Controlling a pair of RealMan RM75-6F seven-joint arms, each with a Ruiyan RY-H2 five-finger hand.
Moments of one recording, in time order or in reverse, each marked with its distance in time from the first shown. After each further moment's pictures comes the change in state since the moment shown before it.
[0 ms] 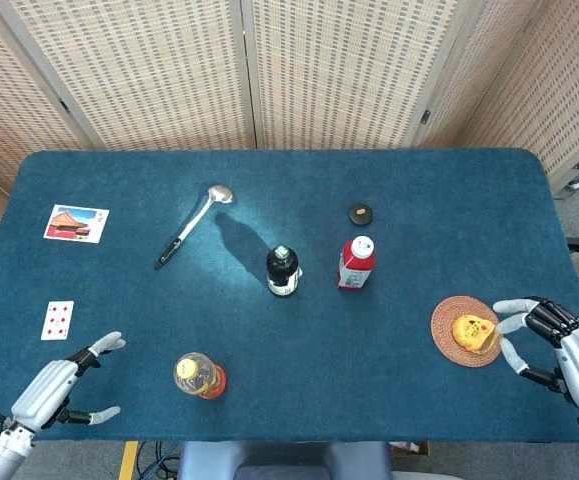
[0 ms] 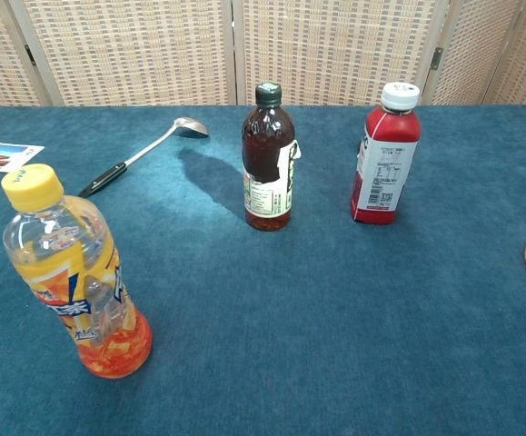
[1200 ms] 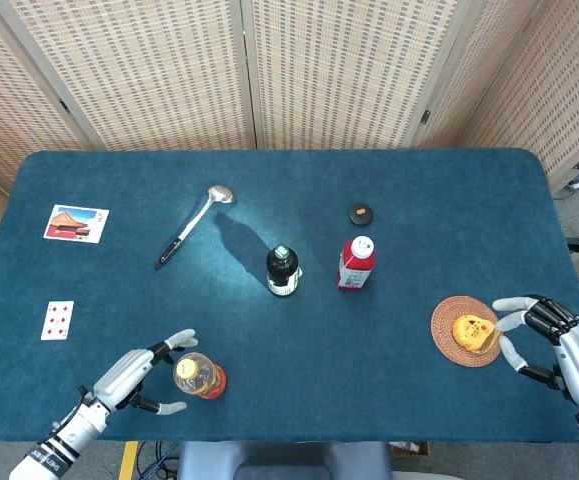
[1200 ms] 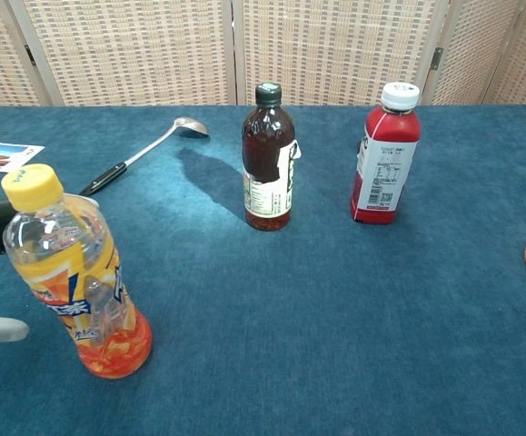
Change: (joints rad) left arm -0.179 -0.163 -0.047 -0.101 -0.118 -0.212 0.072; right arm -0.007 -0.008 0.022 0.004 -0.002 -0.025 0.002
